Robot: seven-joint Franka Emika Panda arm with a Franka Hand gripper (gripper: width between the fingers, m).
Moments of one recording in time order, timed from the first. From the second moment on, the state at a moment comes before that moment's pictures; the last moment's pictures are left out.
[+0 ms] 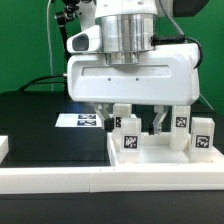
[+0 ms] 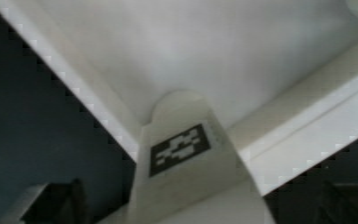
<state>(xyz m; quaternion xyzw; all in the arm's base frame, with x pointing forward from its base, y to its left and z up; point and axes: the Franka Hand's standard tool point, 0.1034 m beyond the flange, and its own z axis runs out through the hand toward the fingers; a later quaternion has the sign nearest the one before) 0.623 0.005 0.073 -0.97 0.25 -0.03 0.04</state>
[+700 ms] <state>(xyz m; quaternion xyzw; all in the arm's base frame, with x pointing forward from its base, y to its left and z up) 0.623 0.003 0.073 -1.00 0.04 -0.03 0.01</state>
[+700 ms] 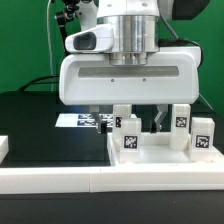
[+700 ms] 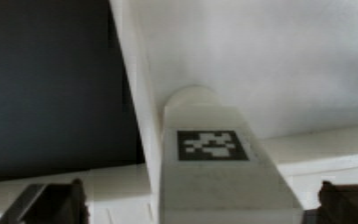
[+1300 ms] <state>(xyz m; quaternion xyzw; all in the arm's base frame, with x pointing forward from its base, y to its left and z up) 0.623 0.000 0.072 -1.00 0.03 -0.03 0.01</state>
